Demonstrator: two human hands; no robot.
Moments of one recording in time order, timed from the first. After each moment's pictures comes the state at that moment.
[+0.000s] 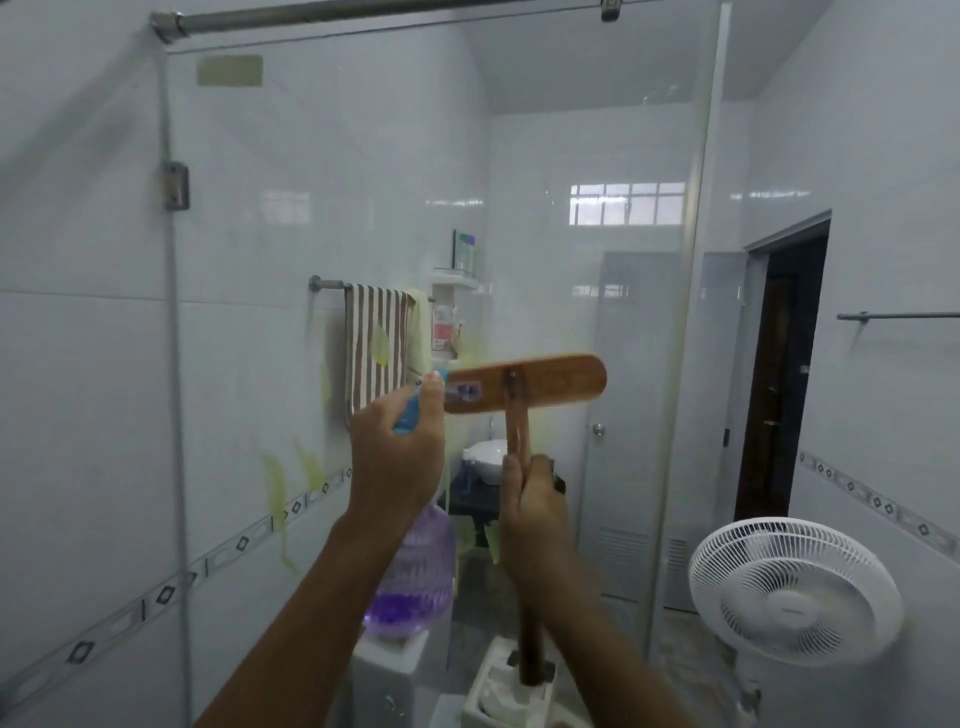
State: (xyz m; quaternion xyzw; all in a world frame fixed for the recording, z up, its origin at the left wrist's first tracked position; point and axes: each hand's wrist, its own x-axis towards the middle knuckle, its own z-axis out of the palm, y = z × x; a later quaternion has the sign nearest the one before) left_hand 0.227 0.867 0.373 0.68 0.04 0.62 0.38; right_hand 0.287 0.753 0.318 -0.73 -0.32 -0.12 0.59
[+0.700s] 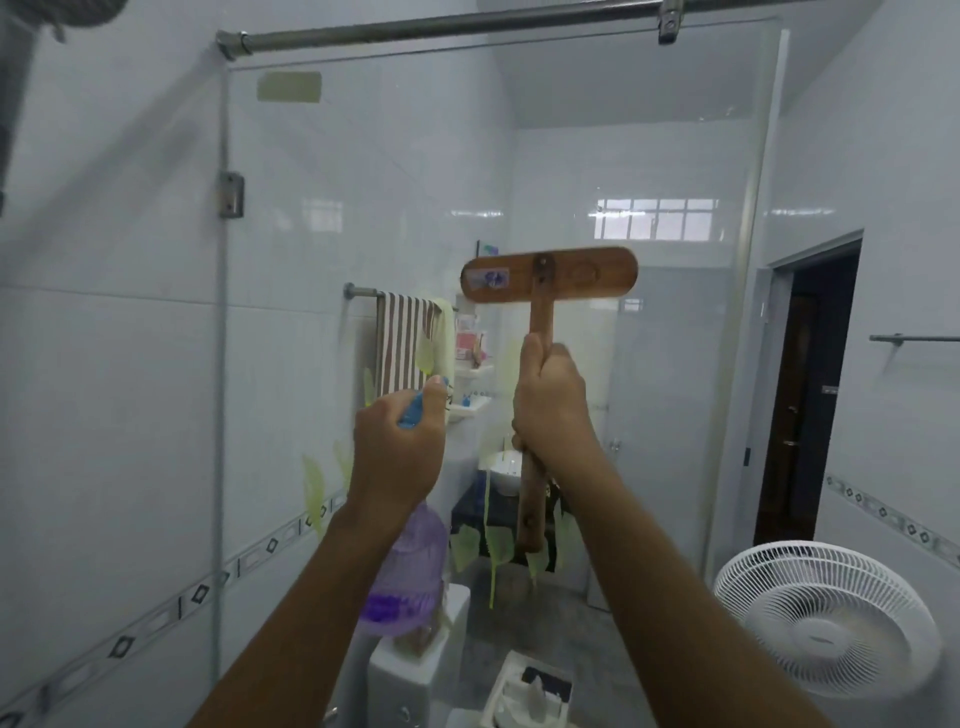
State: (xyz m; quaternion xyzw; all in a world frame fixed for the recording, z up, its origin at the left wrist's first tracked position) left_hand 0.212 0.918 0.377 0.70 0.10 0.59 0.40; right_hand 0.279 0.802 0.431 -0.70 -0.32 -0.15 0.62
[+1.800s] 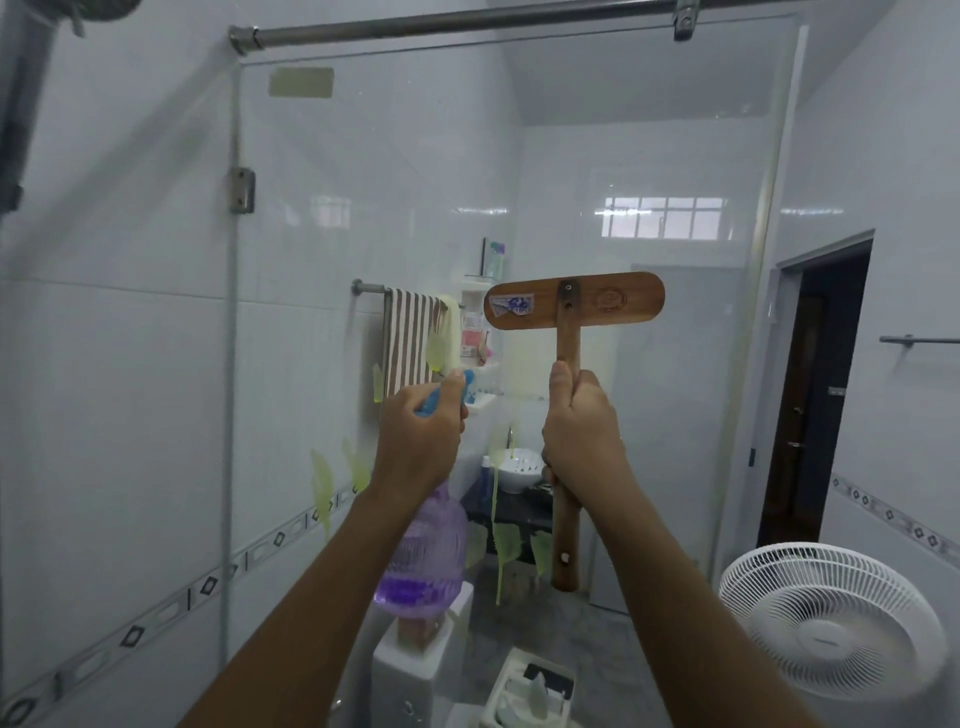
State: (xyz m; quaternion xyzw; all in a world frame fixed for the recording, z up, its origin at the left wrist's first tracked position) left_hand 0.217 0.912 0.385 0.68 0.09 0.55 0.47; right_hand 0.291 0.785 0.407 -0.72 -0.31 -0.16 0.60
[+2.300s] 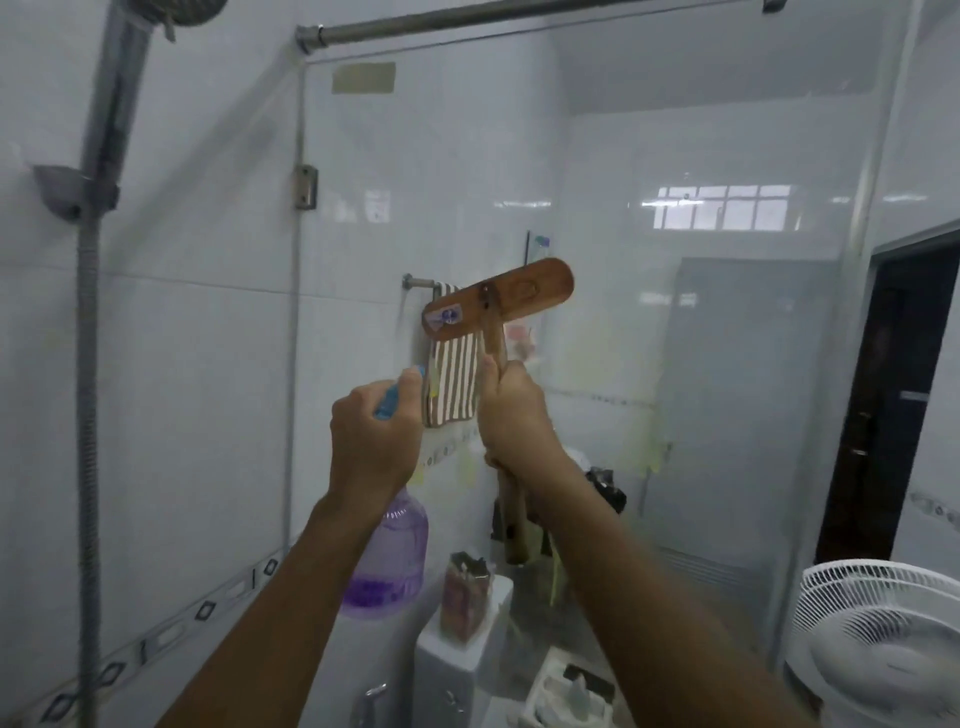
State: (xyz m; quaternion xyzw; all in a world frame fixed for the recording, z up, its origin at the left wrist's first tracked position) left_hand 0.166 0.979 0.372 0.67 0.16 0.63 0.36; right_hand 0.256 0.890 0.408 -0.73 -0.37 -0.07 0.56
